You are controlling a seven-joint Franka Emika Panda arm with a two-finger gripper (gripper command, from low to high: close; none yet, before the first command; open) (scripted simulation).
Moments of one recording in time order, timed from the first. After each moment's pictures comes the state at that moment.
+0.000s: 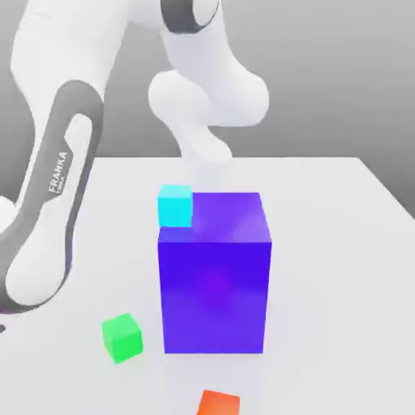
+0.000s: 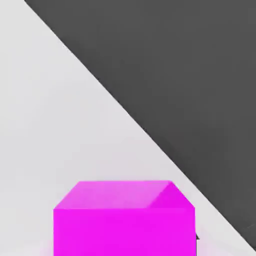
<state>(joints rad) -0.22 0.52 -0.35 -2.01 0.27 2.49 -0.79</state>
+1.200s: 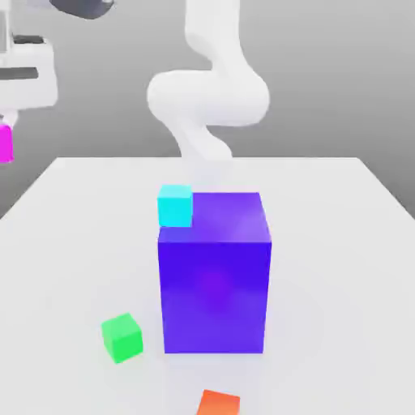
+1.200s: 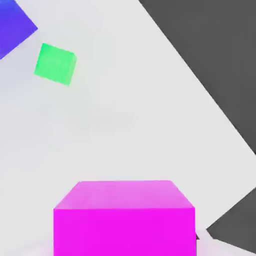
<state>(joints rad) -0.18 -0.39 -0.47 -2.40 -0.30 2.11 -0.57</state>
